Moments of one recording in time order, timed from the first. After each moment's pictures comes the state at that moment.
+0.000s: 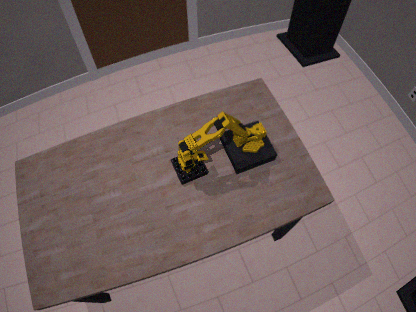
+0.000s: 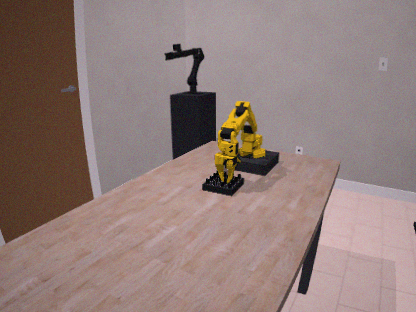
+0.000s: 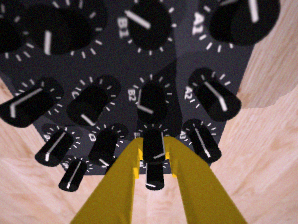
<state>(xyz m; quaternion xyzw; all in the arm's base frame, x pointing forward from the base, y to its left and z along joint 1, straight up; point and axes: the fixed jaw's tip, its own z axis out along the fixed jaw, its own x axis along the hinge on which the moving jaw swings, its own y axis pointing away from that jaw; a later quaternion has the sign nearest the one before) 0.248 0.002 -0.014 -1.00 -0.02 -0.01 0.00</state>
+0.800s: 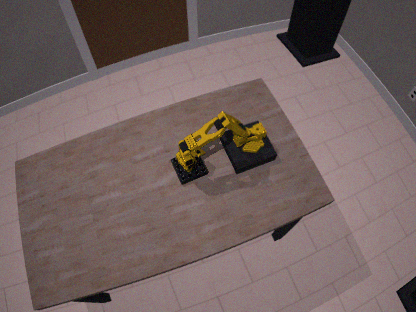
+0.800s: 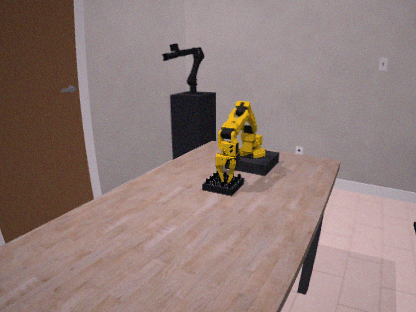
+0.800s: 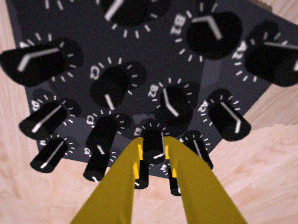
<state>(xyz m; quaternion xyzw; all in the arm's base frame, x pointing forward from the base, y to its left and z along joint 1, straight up) 0.250 0.003 -0.014 -0.98 -0.19 -0.01 0.00</state>
